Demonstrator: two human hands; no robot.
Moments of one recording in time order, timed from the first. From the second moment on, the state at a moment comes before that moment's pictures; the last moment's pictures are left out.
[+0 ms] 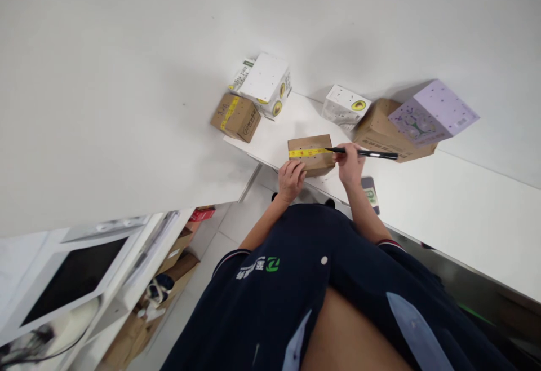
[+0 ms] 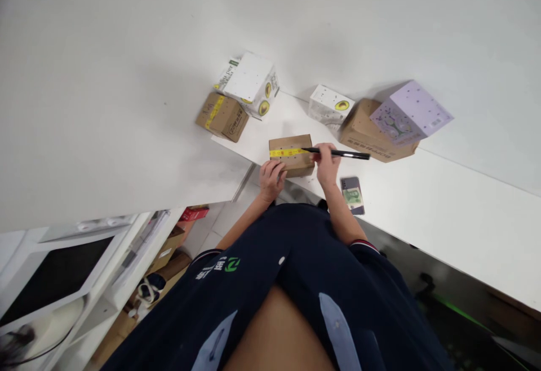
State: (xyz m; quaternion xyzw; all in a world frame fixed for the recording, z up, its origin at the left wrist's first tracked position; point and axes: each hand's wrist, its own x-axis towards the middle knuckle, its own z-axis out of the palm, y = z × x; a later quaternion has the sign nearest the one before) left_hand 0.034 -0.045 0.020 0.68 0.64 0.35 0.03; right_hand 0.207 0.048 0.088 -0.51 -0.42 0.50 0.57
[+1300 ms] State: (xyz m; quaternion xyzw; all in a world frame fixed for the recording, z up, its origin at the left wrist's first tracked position) left_hand 0.035 -0.044 0.014 0.68 0.63 0.38 0.02; right_hand 0.365 -0.041 -0.022 -0.85 -0.45 0.28 -0.01
